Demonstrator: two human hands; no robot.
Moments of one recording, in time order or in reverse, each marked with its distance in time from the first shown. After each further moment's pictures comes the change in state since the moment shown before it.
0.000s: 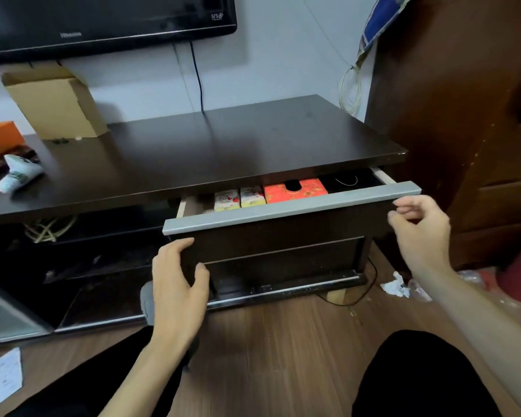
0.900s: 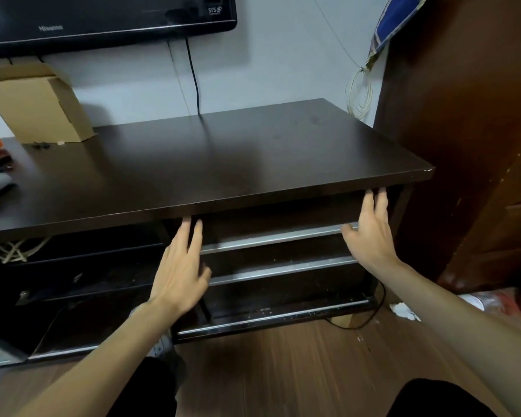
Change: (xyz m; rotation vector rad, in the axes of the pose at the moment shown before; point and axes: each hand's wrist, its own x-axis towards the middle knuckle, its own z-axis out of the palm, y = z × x) left_hand 0.100 -0.068 0.067 0.563 -0.435 0.187; right_hand 0.047 0.026 0.120 -0.444 -0.313 -0.037
